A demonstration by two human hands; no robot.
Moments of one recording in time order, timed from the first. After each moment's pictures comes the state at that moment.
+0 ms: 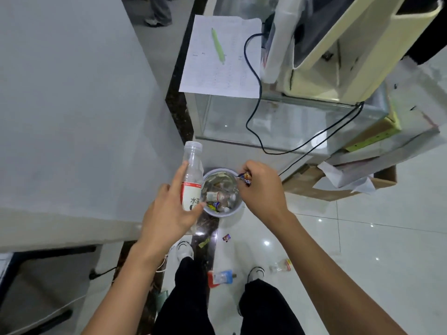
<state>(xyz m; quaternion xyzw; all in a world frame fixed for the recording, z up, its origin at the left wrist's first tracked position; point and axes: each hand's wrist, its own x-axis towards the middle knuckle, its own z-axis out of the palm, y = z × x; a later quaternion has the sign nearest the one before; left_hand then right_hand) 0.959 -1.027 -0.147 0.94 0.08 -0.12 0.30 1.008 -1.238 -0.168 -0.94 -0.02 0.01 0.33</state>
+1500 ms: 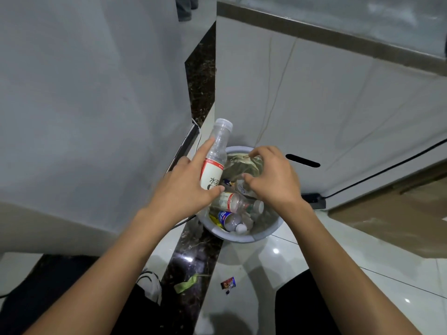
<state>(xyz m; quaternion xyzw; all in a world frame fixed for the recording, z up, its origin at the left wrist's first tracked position) 1.054 -1.013 -0.636 0.95 0.07 -0.07 0.29 1.114 -1.211 -0.650 -0.96 -0.08 0.05 0.26</state>
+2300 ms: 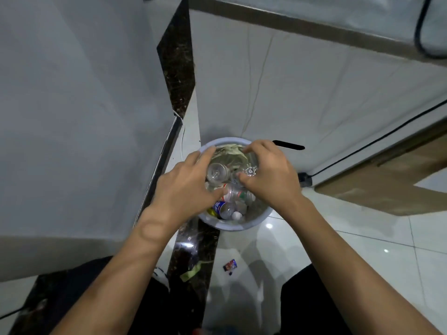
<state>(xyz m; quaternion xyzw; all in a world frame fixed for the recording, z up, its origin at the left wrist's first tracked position) 1.063 -1.026 -0.623 0.98 -0.02 -0.10 0.18 1.097 -1.213 -0.629 -0.97 -0.06 0.04 0.24</state>
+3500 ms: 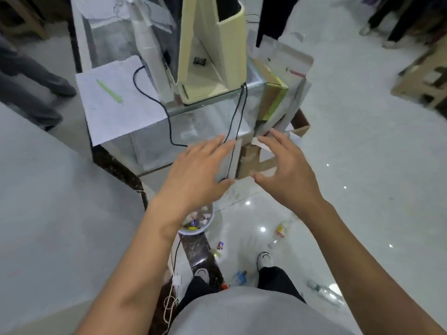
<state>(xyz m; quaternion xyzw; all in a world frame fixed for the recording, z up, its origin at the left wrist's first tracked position) 1.022 -1.156 -0.044 0.89 -0.43 -0.11 0.10 0.908 -1.331 -0.060 -0.92 0.22 -0.09 0.30</state>
